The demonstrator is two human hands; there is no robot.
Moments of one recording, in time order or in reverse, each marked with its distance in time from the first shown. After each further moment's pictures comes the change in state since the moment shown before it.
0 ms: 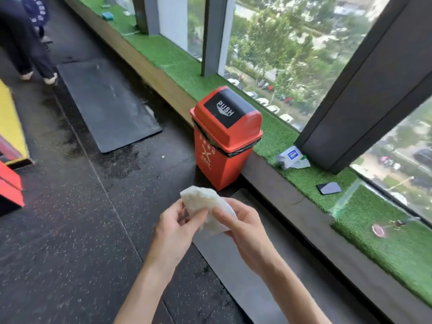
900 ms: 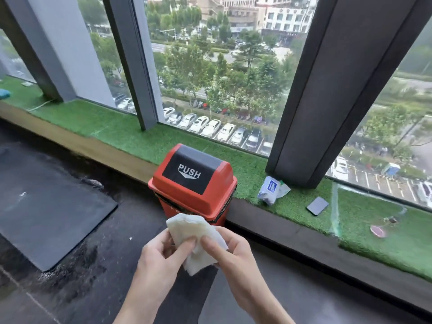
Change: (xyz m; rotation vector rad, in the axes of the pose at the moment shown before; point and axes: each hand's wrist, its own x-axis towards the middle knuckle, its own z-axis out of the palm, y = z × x) left_hand 0.300 0.109 -0.033 0.053 -0.360 0.066; right_hand 0.249 -0.070 0.004 0.084 0.373 -0.132
